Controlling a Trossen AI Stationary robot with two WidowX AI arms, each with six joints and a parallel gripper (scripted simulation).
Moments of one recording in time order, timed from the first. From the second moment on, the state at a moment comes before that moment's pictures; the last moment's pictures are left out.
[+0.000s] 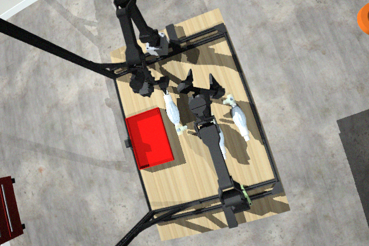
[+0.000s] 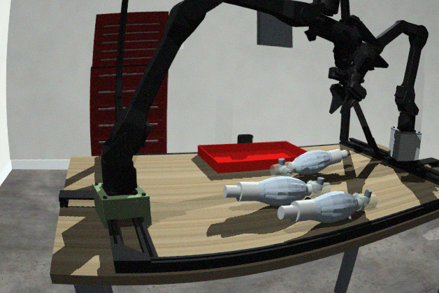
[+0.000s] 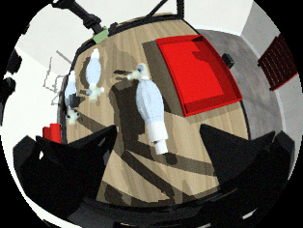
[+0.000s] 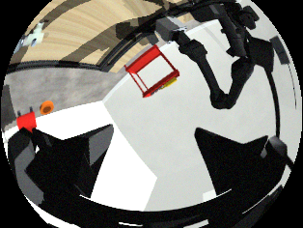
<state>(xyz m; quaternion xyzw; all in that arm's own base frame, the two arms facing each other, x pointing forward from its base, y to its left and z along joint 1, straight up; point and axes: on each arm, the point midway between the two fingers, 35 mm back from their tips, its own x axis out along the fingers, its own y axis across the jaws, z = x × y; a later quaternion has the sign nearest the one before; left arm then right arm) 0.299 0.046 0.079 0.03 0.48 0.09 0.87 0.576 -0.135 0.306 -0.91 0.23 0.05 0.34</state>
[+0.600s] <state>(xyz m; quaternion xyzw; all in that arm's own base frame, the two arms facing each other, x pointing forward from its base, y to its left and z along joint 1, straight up) 0.298 0.041 0.072 -0.07 0.46 0.14 0.88 0.576 -0.133 0.304 -0.90 0.23 0.05 0.36</state>
